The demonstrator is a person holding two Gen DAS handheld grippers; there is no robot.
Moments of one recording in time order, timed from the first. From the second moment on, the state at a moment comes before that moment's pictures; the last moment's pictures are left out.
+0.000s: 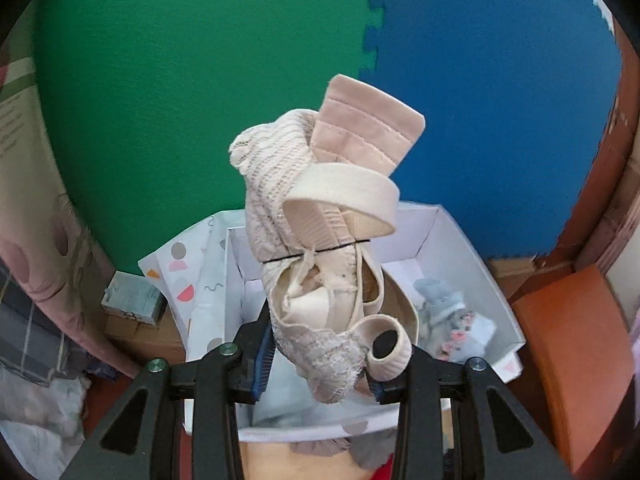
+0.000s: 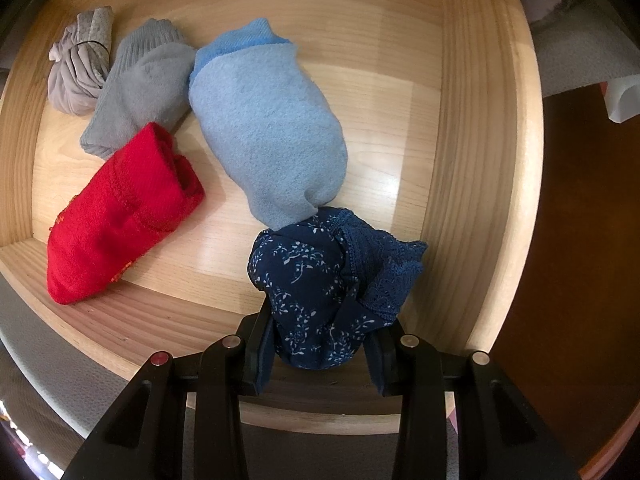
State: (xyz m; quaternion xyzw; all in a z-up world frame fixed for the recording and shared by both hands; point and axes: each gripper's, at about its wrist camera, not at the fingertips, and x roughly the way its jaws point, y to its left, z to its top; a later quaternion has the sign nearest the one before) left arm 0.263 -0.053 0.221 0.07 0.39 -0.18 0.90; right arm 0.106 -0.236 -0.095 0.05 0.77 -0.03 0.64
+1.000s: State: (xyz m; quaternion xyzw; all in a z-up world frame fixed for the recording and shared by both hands) left arm 0.274 -0.078 0.145 0.14 0.47 -0.15 0.86; right arm 0.110 -0.231 -0.094 0.05 0.77 -0.02 0.64
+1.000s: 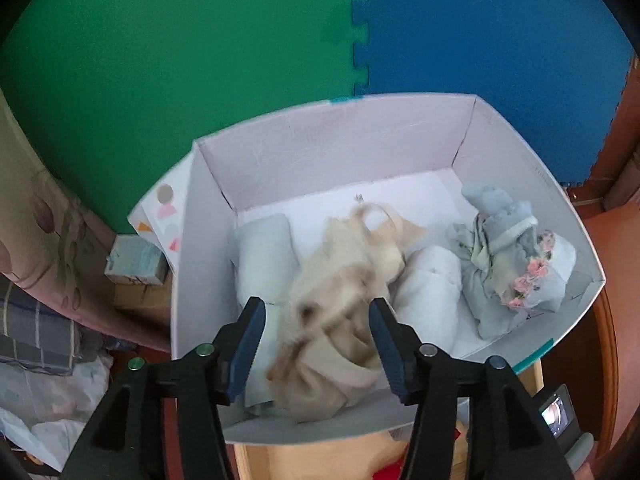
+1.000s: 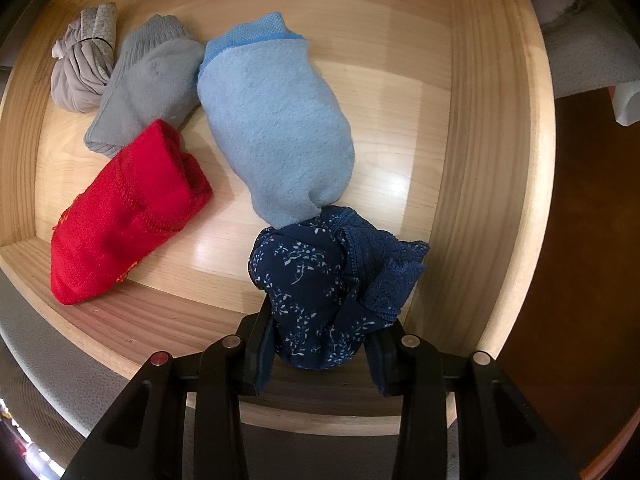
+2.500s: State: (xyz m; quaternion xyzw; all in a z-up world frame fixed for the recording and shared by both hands) left arm 0.137 0.011 -0.006 0.09 0.59 -0.08 0.80; right arm 0.115 -0.226 -0.106 0.04 0.77 -0.03 0.63
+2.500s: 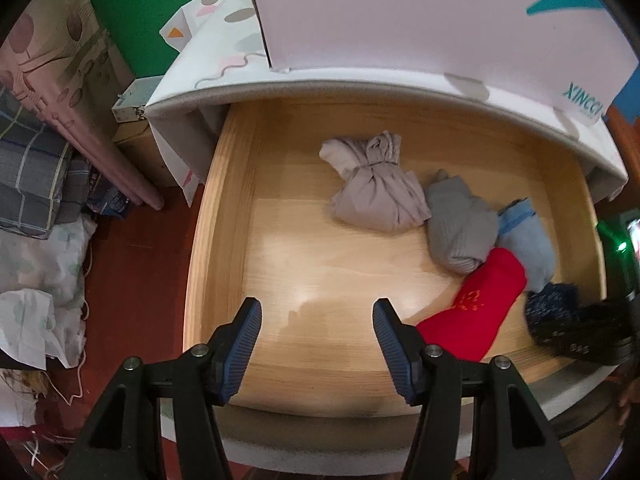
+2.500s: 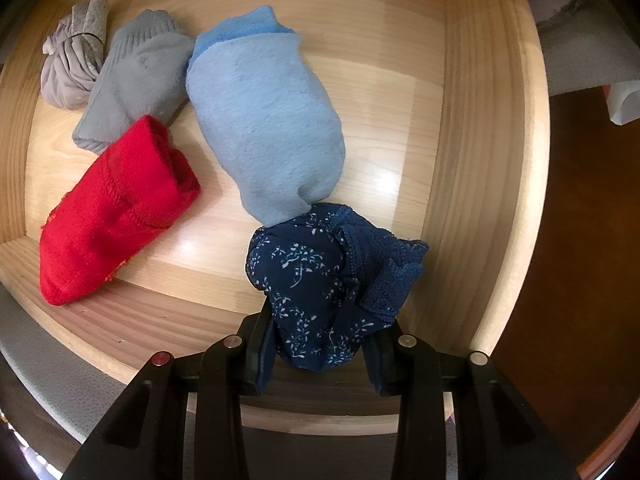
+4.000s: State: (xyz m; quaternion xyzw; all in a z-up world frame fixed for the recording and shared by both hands) left arm 0.133 0.021 -0.007 0.04 0.58 -0.09 0.81; right arm 0.121 -0.231 0.124 0.04 0.63 0.01 0.78
